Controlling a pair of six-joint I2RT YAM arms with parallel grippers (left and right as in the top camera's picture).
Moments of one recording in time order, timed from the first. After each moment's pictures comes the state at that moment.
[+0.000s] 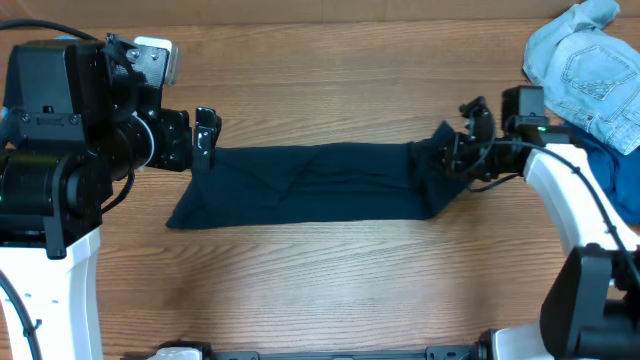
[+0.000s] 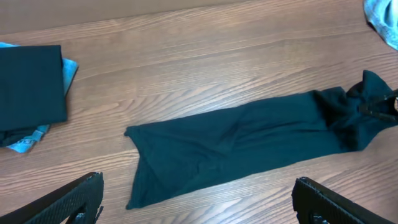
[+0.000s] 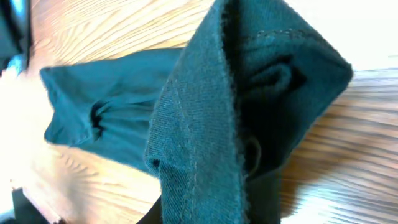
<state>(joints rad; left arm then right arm) -0.06 1.40 2.01 -1.44 0.17 0.05 -0.04 1.66 1.17 -0.77 -0.62 0.12</state>
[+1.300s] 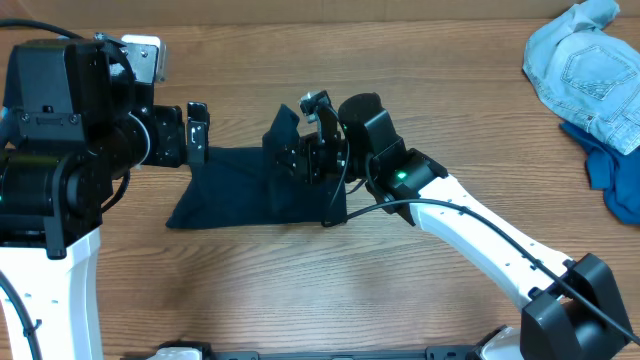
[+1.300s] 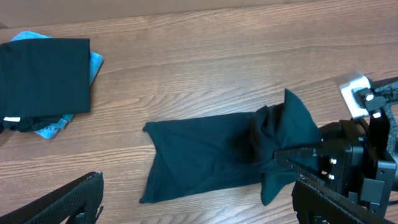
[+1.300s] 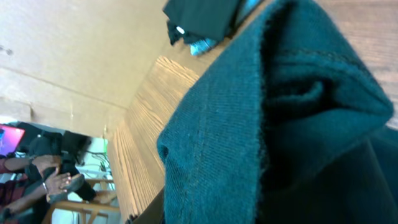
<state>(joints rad) -0.06 1.40 2.01 -1.44 0.08 0.01 0.63 1.63 1.18 -0.05 -0.59 0.54</state>
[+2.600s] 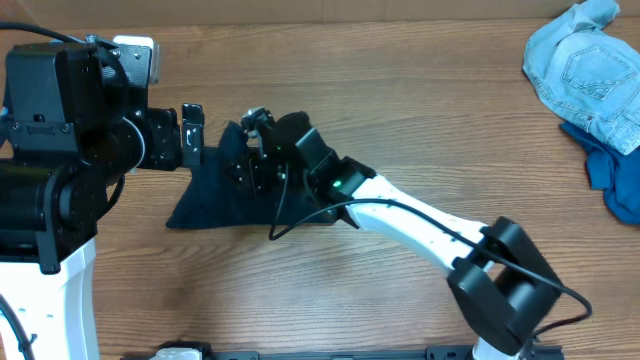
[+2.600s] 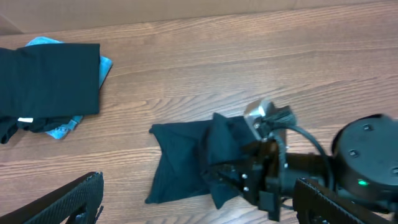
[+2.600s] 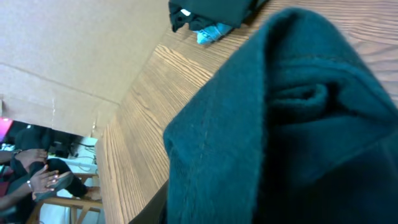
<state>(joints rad) -0.06 1.39 2.03 -1.45 0.05 0.01 0.82 1.89 1.31 0.11 -0.45 0.59</state>
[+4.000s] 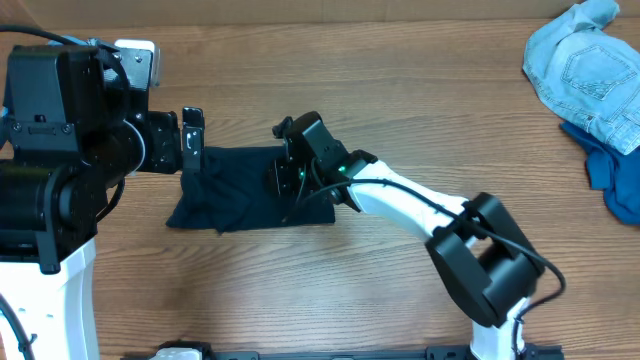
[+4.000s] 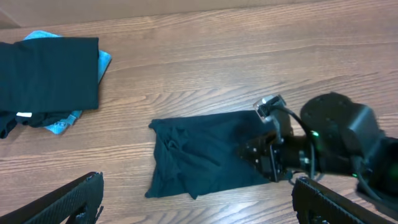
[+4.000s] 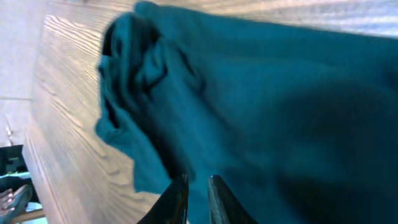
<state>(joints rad) -0.06 1.39 2.03 -1.47 0.05 0.01 0.72 2.01 1.32 -0.16 -0.40 0.59</state>
